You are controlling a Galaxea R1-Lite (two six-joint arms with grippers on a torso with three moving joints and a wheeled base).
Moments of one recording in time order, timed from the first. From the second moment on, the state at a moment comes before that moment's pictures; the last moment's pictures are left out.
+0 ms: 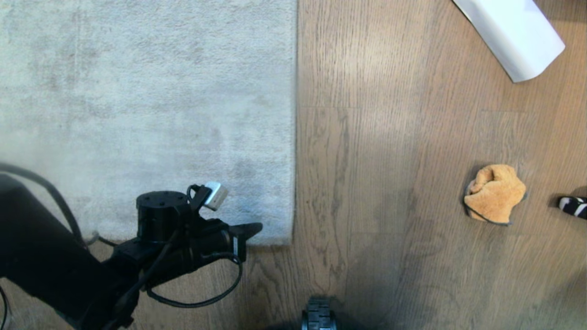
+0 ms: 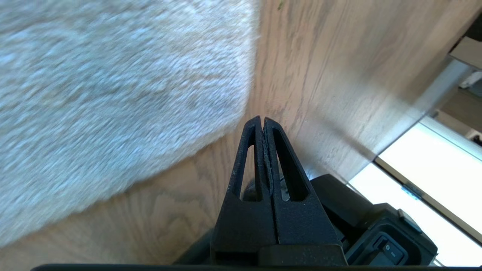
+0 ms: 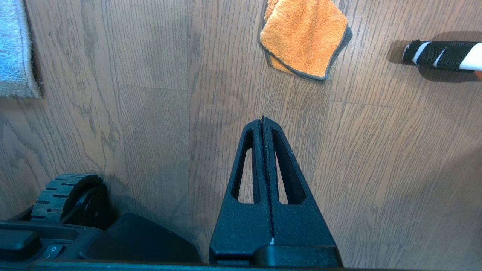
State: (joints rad) left arm -0.42 1.90 -0.43 -1.09 -0.33 -0.21; right arm -0.01 0.00 0.00 -0.05 0.03 -0.04
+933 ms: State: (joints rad) left arm -0.60 1.89 -0.52 -0.87 -0.34 -0.25; right arm -0.01 0.00 0.00 -0.05 0.03 -0.04
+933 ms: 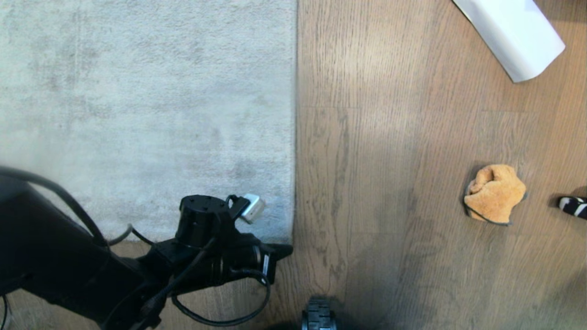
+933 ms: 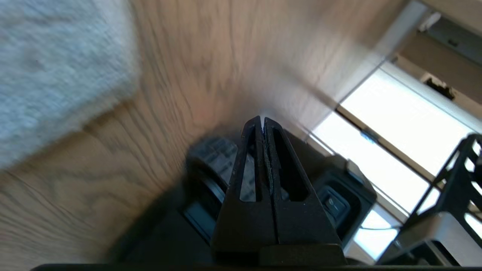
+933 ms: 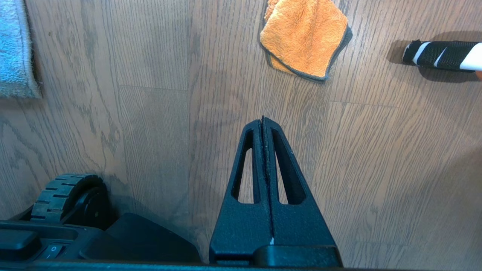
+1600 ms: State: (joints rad) left arm -0.66 1.95 -0.47 -0.87 -0.16 -0.28; right arm -0.01 0.00 0.00 -0.05 0.03 -0.04
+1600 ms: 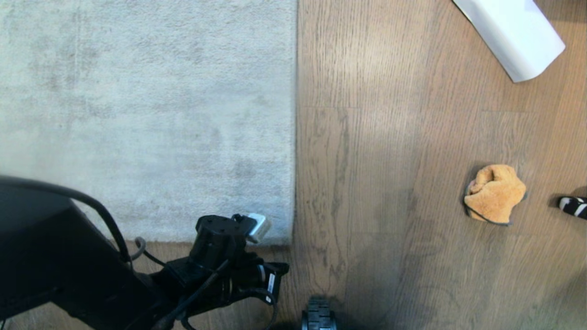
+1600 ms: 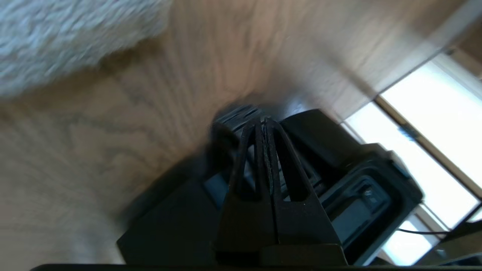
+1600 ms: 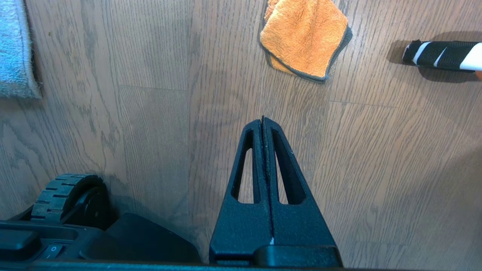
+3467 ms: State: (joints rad) left arm -0.60 2.10 -0.47 -0.98 0.05 -0.11; right arm -0.01 0.00 0.00 -0.05 0.03 -0.04
